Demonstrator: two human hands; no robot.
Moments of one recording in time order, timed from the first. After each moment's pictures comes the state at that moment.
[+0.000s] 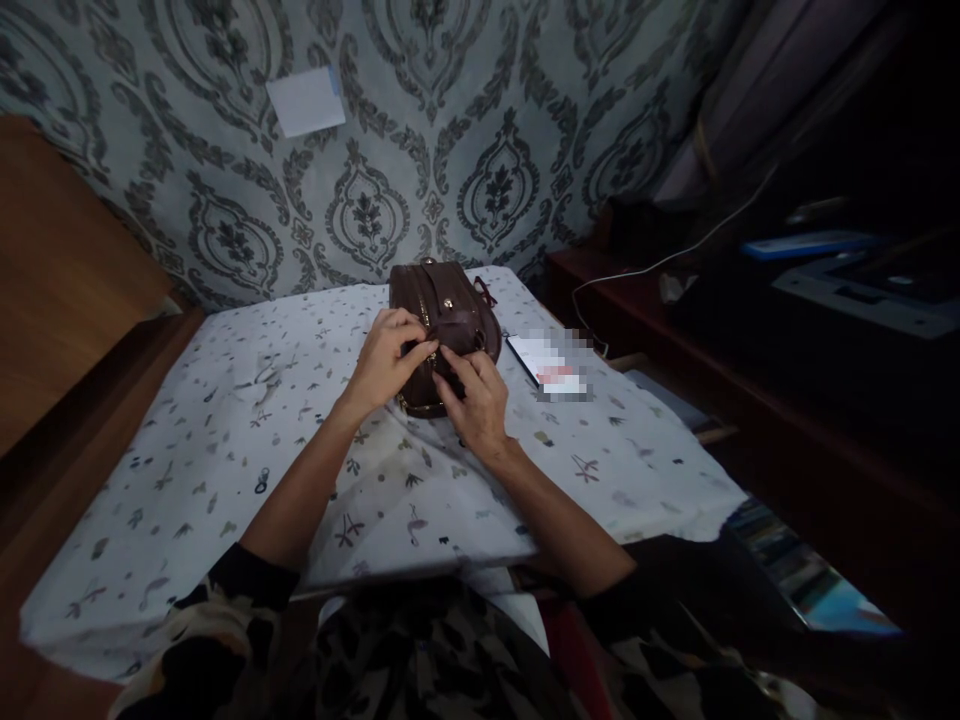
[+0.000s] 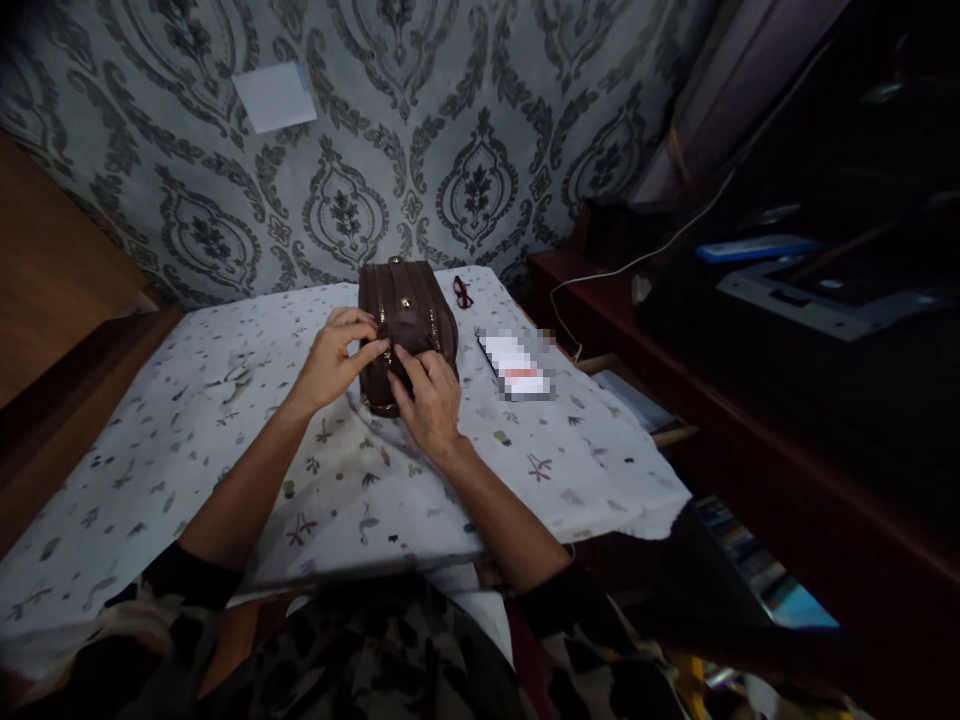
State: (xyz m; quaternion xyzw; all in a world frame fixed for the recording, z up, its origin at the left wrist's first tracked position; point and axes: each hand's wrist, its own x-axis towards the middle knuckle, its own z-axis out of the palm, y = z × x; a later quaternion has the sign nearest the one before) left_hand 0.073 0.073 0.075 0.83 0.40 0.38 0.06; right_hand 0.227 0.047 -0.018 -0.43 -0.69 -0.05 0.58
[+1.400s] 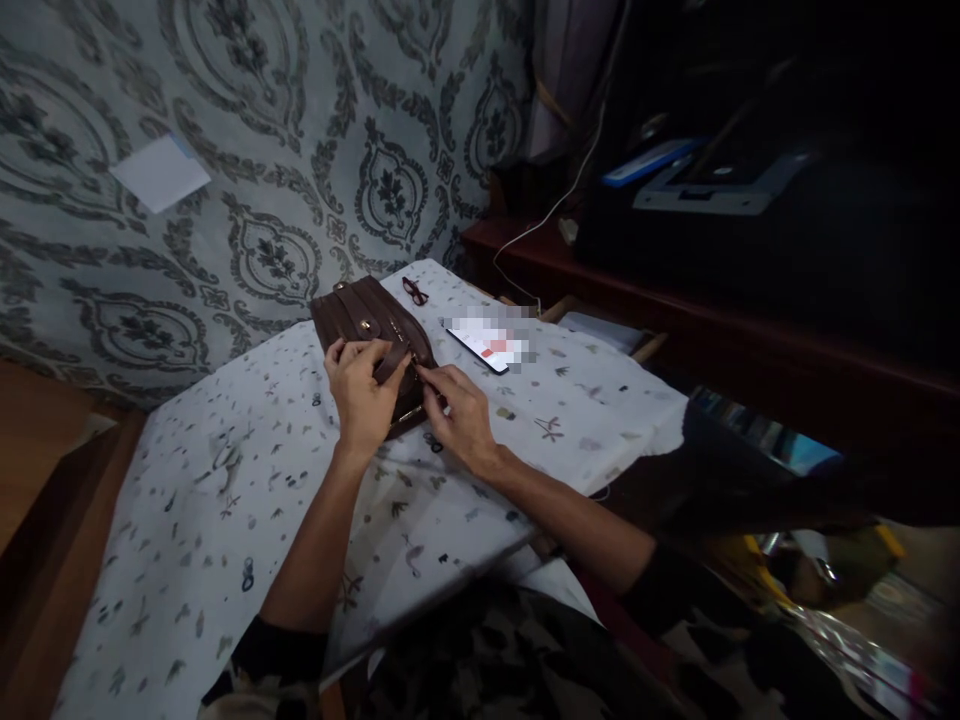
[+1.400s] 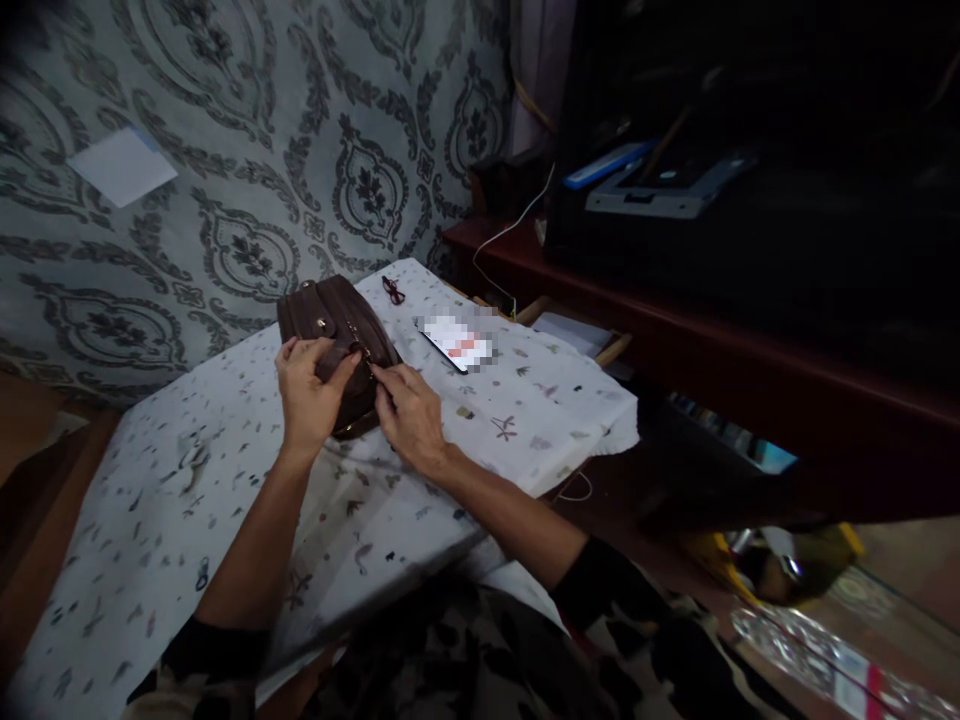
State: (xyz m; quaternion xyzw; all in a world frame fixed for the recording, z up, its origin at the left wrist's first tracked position) left_hand 0.133 0.067 0.064 0.81 0.42 0.42 -0.02; right_hand 0.250 0.023 -0.026 -0.49 -0.61 0.02 0.62
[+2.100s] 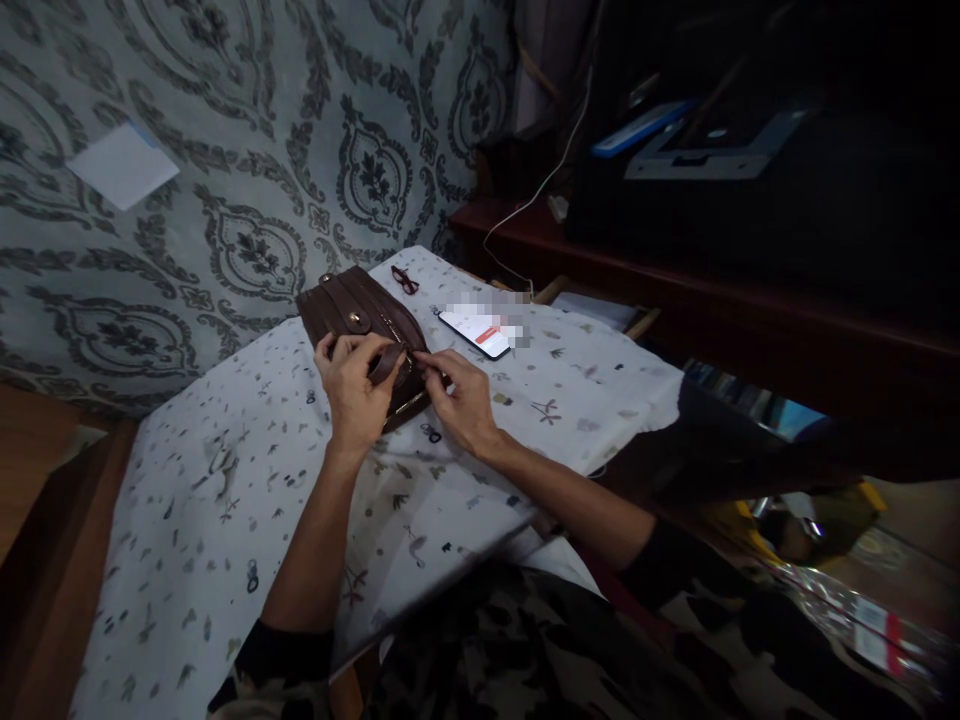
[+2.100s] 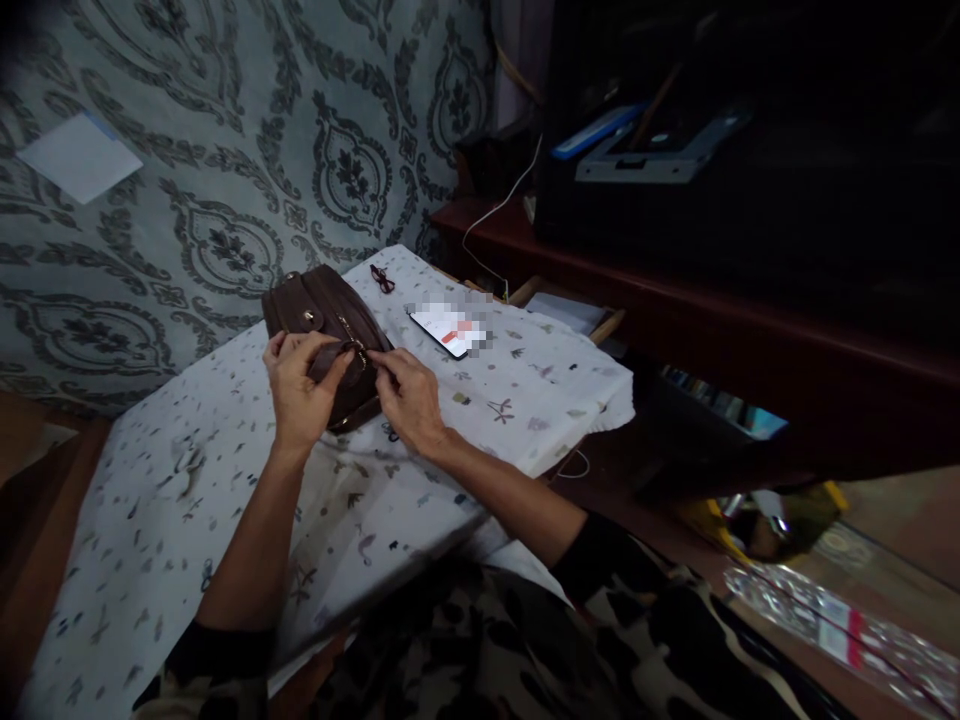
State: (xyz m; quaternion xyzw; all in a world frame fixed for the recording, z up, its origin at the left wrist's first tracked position) left_hand 0.127 0.064 0.065 0.84 0.38 0.38 -0.01; right_hand 0.255 0.024 -0.016 -0.50 -0.56 0.09 0.66
